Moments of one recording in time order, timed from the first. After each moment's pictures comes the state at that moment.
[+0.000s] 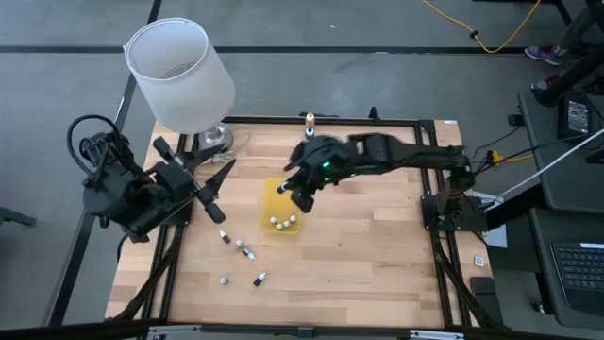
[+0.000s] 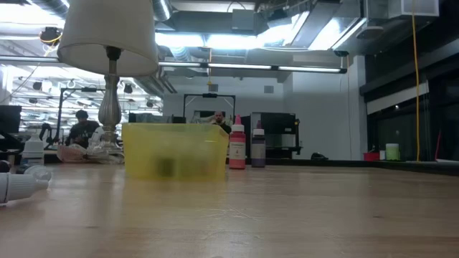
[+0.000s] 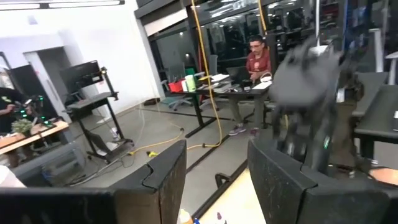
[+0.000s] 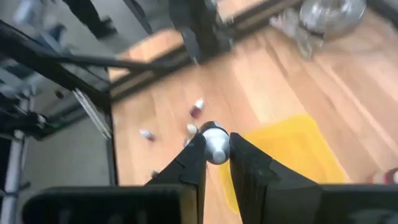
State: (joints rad) left arm -0.79 1.30 1.67 -0.13 -1.57 0.40; right arm 0.08 1.90 2.17 -0.96 0.03 0.51
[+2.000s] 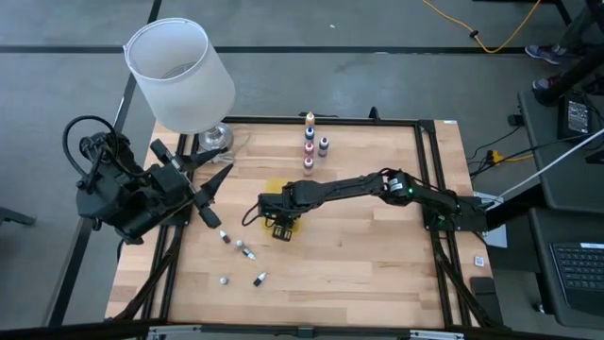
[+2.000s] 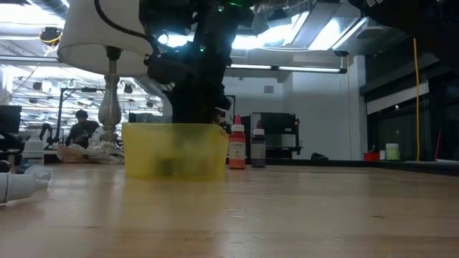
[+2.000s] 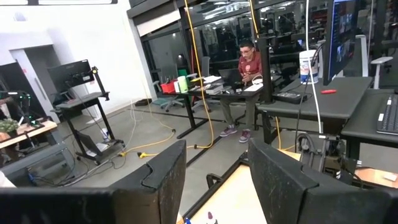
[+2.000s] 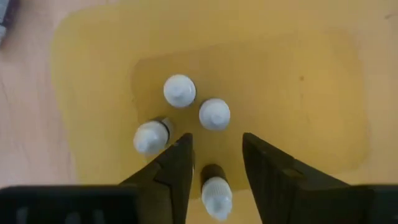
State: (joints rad) left arm -0.82 1.30 1.66 -0.14 -1.57 0.38; right arm 0.09 2.43 2.17 -1.01 0.10 0.31
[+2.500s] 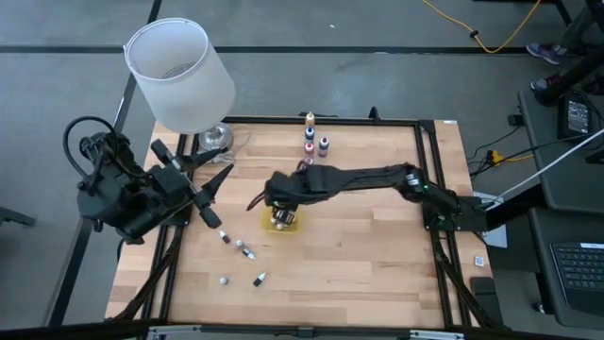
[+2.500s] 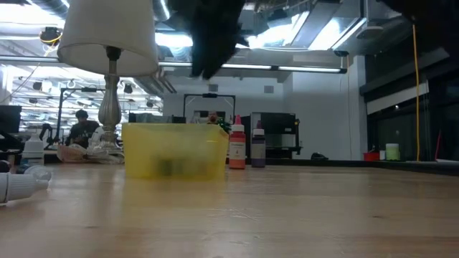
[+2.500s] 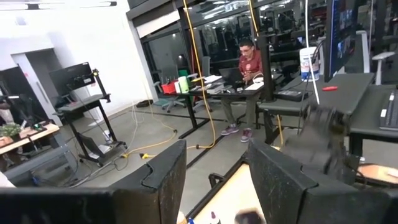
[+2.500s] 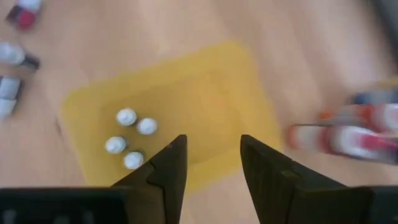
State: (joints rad) left arm -0.81 1.30 1.66 -0.16 -1.57 0.38; right arm 0.11 2.28 2.32 -1.24 0.36 0.46
